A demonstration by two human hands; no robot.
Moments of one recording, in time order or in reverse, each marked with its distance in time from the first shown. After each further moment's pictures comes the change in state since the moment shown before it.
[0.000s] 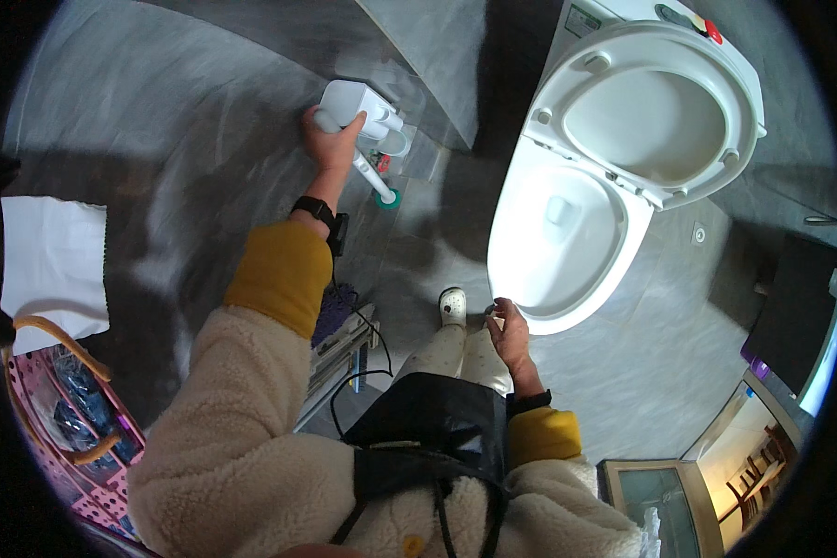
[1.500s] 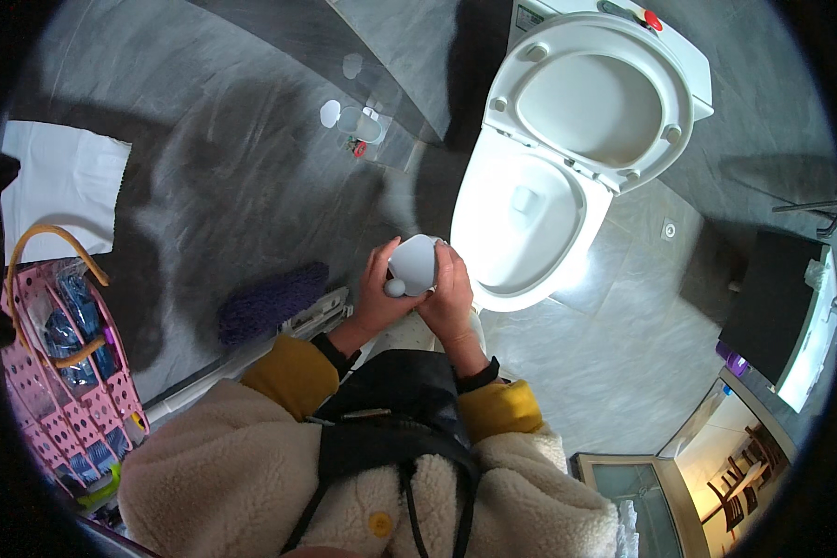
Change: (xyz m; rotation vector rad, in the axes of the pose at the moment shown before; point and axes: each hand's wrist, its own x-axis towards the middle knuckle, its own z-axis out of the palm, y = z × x) left_hand -0.291 0.116 -0.122 -0.115 -0.672 0.124; right_hand -0.005 -0.160 -0.034 -0.127 0.364 -0.465
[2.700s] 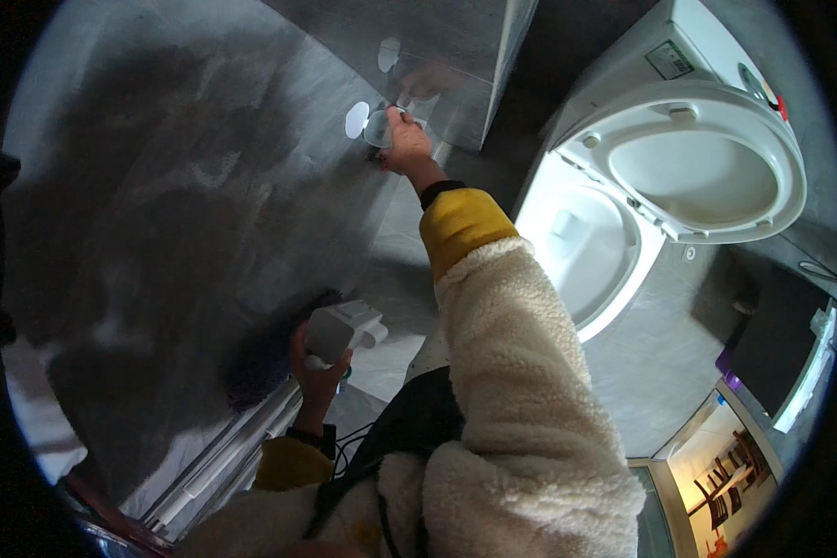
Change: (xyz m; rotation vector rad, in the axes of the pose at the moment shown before) left_hand -0.084 -0.171 -0.123 0.009 0.302 -0.455; right_hand 0.278 0.100 0.336 -0.238 -0.594 0.114
